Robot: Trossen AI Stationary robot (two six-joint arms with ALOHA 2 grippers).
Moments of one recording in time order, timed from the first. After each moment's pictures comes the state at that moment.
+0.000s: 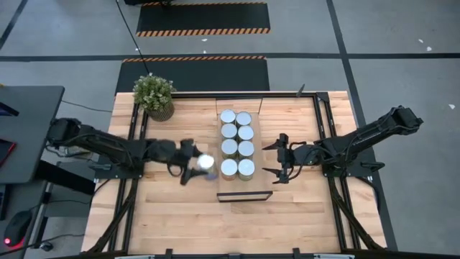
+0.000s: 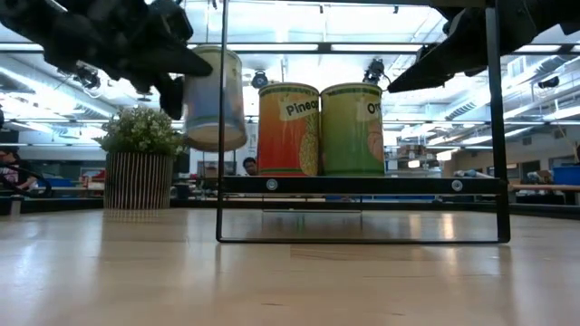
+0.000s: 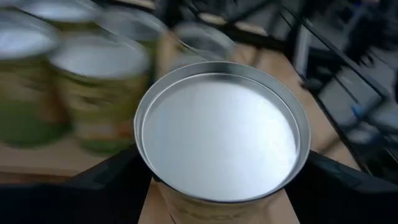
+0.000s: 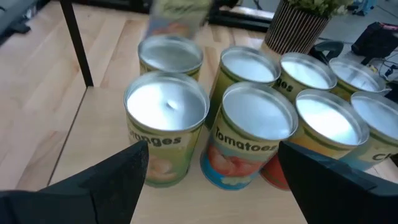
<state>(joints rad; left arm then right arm) -0.10 1.12 0.40 0.39 -0.01 -0.25 0.29 1.04 0.54 0.02 0.40 0.00</state>
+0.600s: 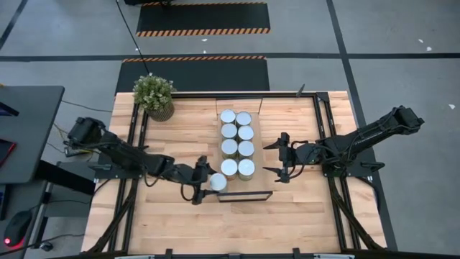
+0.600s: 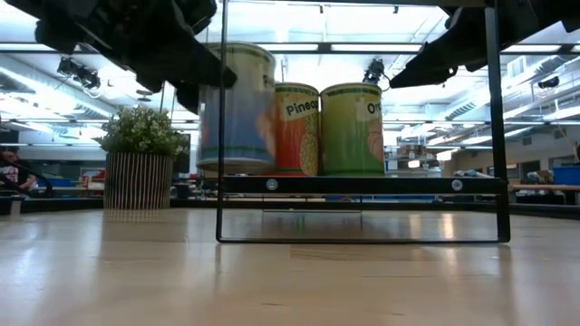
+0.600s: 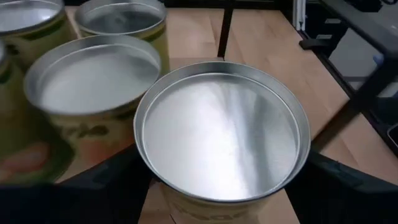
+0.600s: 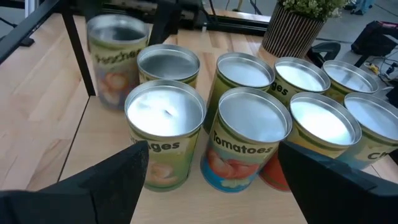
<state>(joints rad) -0.35 1.46 0.62 0.40 -0.23 -0.17 0.29 1.01 0.54 0.01 0.40 0.03</state>
